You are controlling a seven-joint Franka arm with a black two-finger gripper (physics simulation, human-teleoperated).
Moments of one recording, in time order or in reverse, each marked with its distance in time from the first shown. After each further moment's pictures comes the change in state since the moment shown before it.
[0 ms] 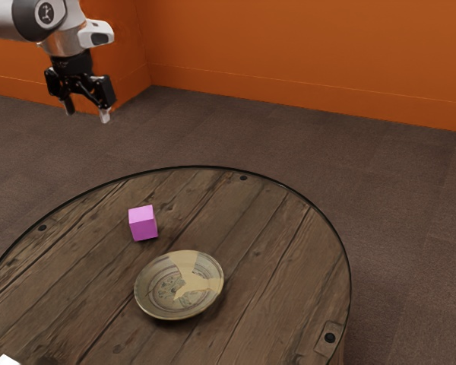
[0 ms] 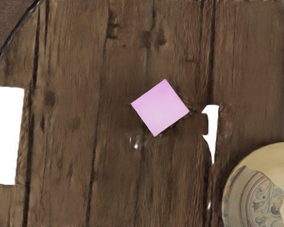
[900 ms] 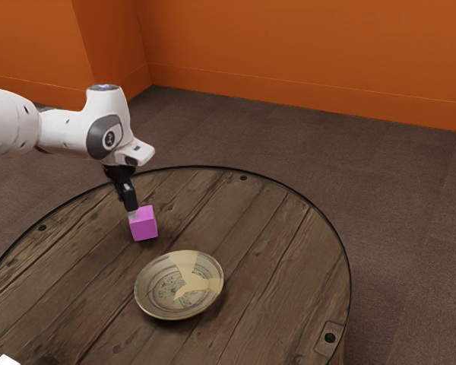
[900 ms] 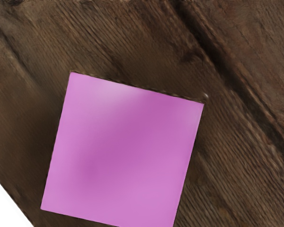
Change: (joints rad) arm 0.044 0.354 -0.024 -0.234 -0.048 0.469 0.723
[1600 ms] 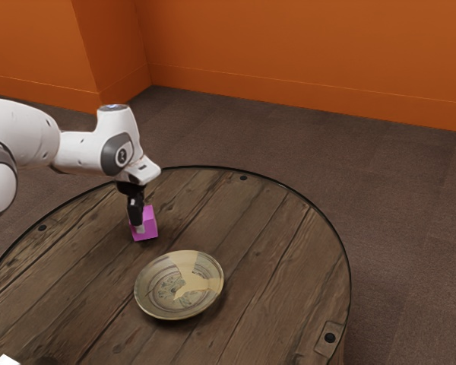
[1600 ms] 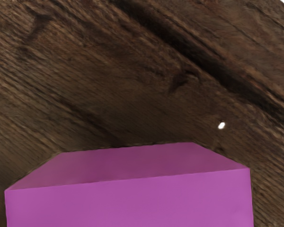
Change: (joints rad) arm 0.023 0.145 -0.026 0.065 -0.064 0.086 0.351
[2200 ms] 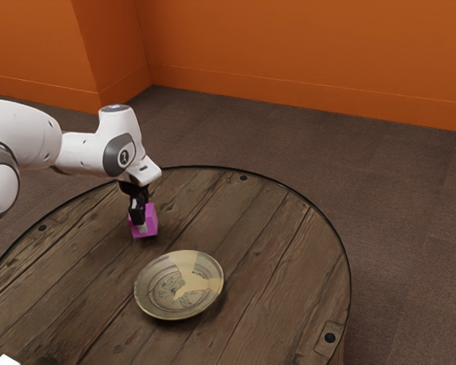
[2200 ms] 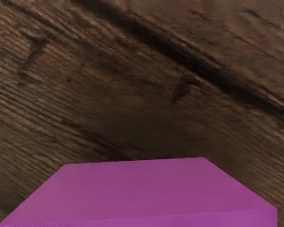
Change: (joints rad) arm -0.002 0.010 -0.005 0.008 -0.001 0.024 0.083
